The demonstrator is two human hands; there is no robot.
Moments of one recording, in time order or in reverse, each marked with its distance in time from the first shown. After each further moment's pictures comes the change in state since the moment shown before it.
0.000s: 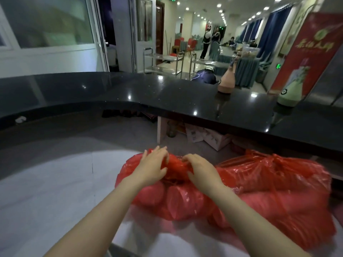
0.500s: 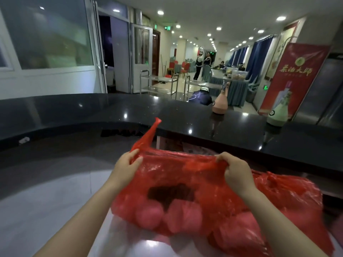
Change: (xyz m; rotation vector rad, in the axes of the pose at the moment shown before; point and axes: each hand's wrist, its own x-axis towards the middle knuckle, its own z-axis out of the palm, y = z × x) left_hand -0.008 -0.037 -0.063 -0.407 0.395 -0.225; right_hand -0.003 0.030 -0.079 0.074 0.391 0.151
